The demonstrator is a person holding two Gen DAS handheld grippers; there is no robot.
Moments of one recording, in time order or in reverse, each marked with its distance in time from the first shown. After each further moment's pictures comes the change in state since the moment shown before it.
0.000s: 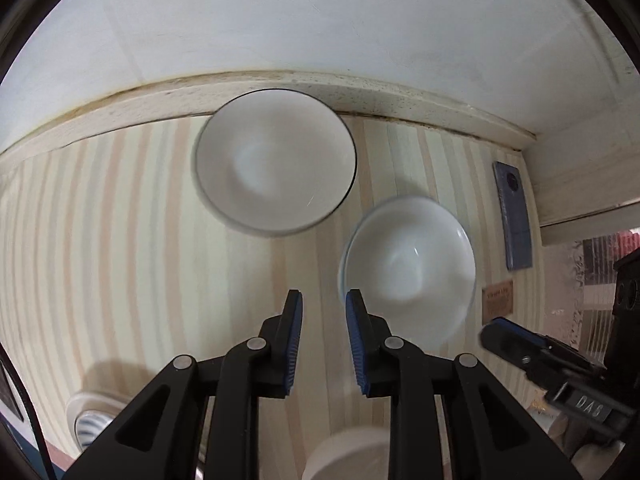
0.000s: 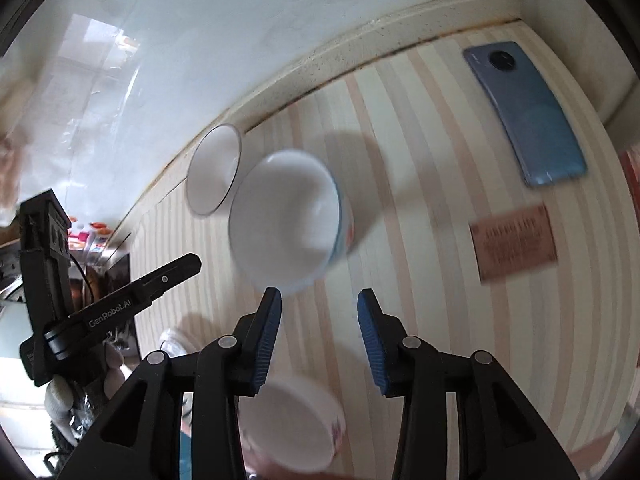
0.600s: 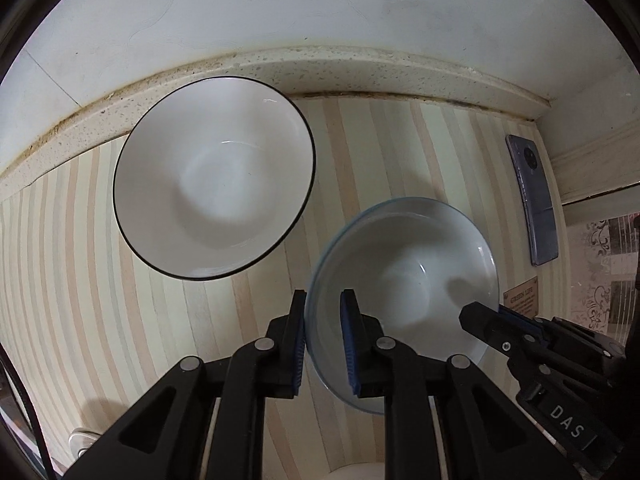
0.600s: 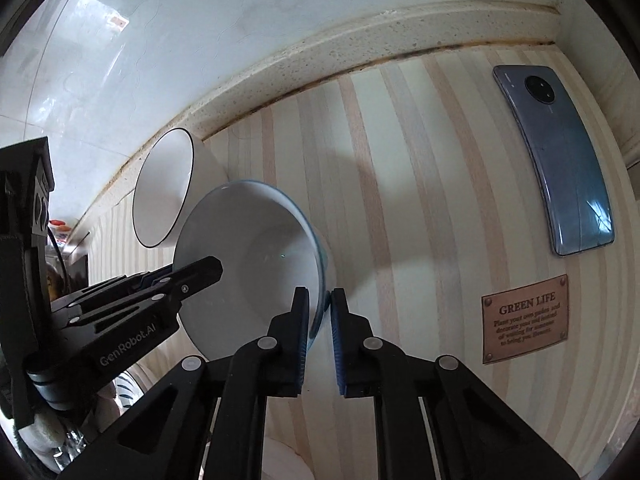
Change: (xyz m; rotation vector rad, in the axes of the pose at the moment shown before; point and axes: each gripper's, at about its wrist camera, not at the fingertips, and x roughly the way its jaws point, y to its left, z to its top) left arm 0.038 -0.026 0.009 0.091 0.040 0.054; right arm 0.059 0.011 0.032 -0.068 0.005 -0.122
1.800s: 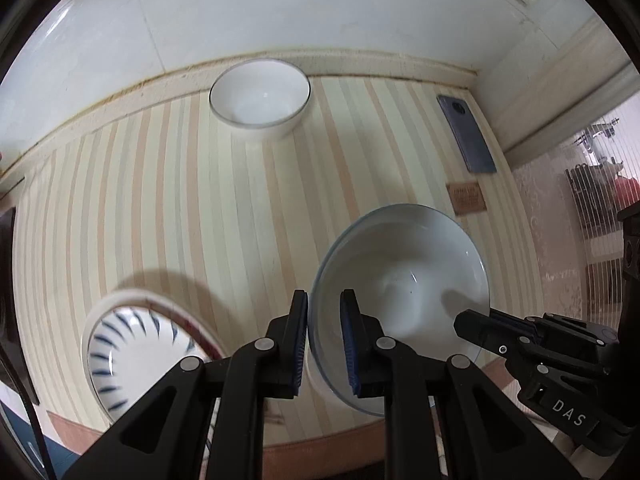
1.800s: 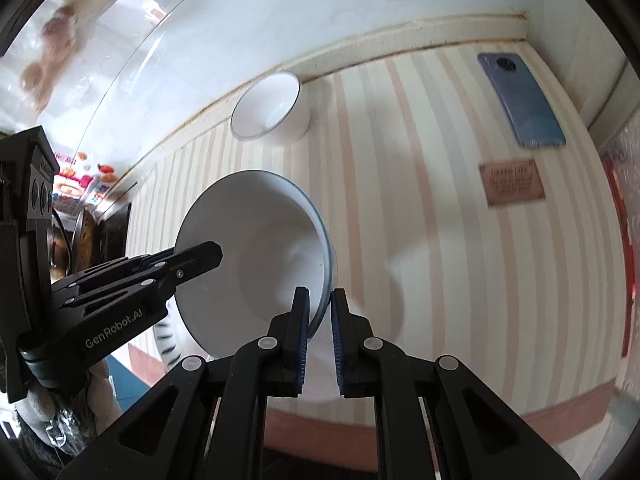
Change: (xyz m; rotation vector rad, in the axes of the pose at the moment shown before) left arm -0.103 -0.001 -0.139 0.046 -0.072 -0.020; right arm -0.103 0.046 -0.145 -0.066 -0.036 0.061
